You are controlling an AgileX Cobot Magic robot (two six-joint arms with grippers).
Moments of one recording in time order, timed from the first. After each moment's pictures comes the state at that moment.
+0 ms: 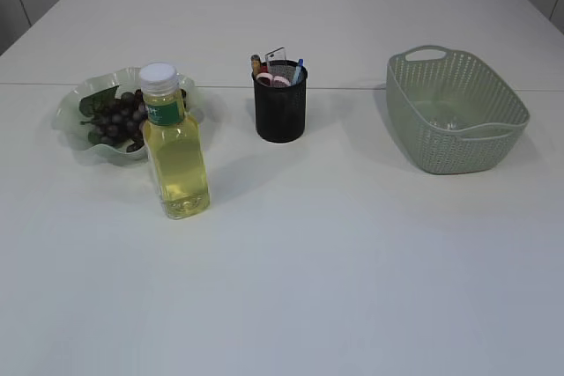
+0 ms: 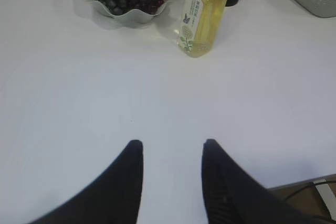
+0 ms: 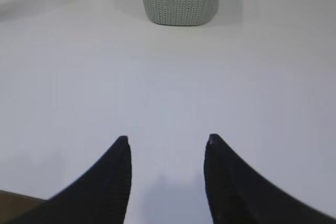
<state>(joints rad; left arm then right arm) -0.34 0.01 -0.53 0.05 1.11 -0.19 0.12 -0.02 -0.50 -0.05 1.16 -0.05</state>
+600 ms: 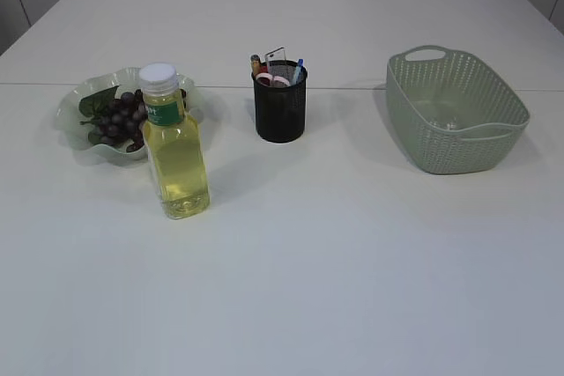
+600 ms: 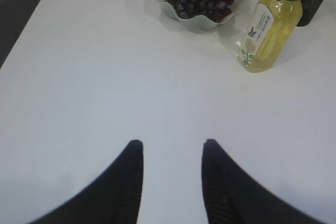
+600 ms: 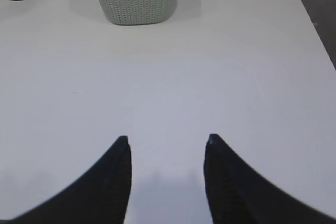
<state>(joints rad) -0.08 0.01 -0.53 0.05 1.11 -0.19 -0.05 -0.02 -0.50 -0.05 1.16 -0.05</state>
